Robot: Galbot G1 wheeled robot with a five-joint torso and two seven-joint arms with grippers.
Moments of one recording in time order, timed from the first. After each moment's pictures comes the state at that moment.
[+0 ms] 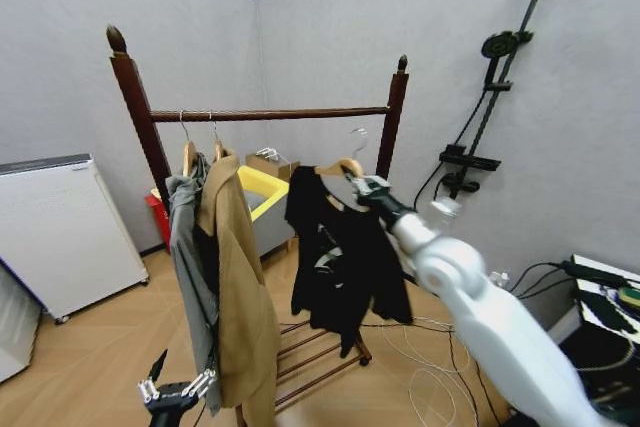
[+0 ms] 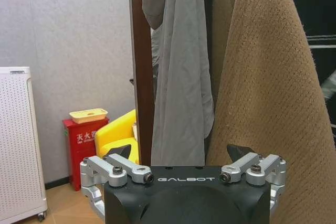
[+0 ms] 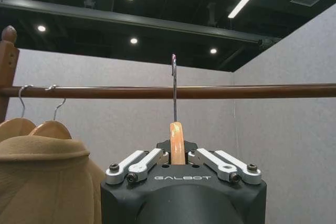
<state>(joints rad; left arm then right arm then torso) 1.81 -1.53 -0.64 -2.28 -0.09 -0.07 0.01 -0.31 0.98 0.07 1.91 0.84 -0.28 0.13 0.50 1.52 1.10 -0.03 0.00</state>
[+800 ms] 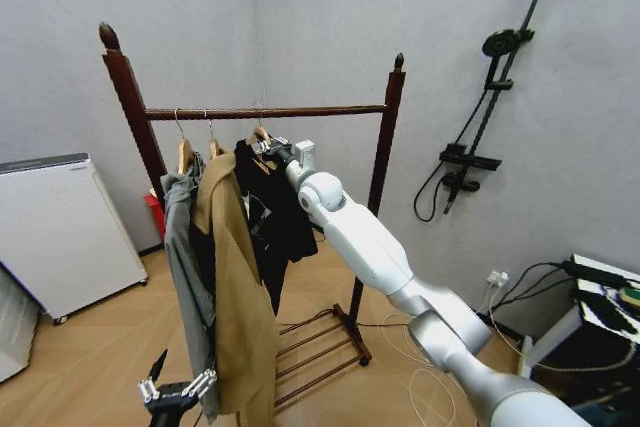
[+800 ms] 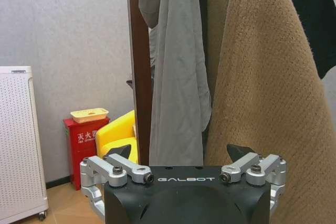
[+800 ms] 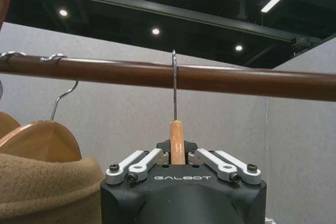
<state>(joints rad) 1.81 -1.53 -0.64 -2.28 -0.09 -0.07 0.01 0.10 1.45 -0.17 1.29 0.59 -0.22 0.09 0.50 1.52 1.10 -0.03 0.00</state>
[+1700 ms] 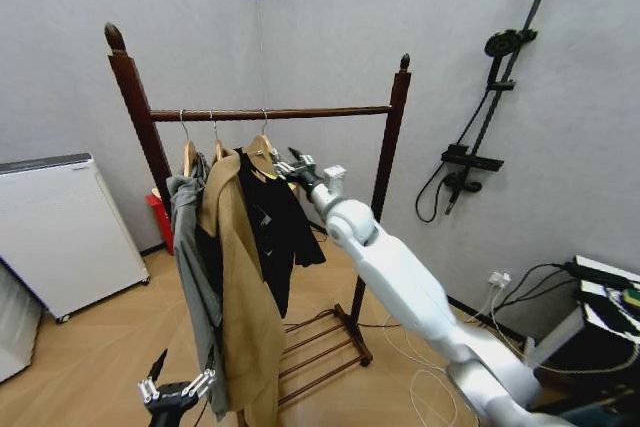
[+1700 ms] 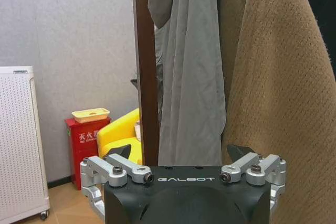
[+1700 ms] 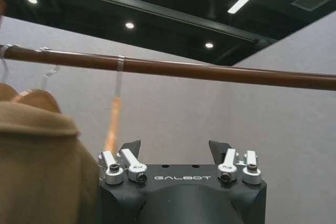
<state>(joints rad) 1.81 -1.53 -0.64 -2.28 -0.09 -0.07 0.01 -0.35 1.03 0.04 1.89 0.67 -0.32 0.19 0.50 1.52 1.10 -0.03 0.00</state>
